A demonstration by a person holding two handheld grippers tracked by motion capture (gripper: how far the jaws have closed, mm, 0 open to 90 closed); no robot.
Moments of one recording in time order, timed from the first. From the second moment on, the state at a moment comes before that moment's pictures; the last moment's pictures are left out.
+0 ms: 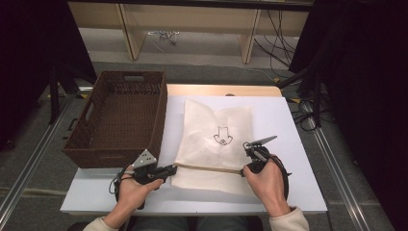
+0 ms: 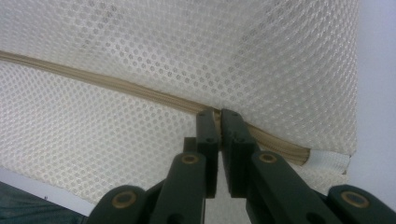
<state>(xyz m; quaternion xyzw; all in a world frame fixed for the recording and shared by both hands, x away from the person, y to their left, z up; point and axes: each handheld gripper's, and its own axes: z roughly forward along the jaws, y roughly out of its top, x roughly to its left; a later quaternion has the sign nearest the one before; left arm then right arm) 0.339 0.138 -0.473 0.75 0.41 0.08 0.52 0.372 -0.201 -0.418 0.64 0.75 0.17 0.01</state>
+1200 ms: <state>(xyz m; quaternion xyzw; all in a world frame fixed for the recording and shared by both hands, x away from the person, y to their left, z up) 0.340 0.138 -0.473 0.75 0.41 0.08 0.51 0.370 -0.205 -0.416 0.65 0.74 0.18 0.00</state>
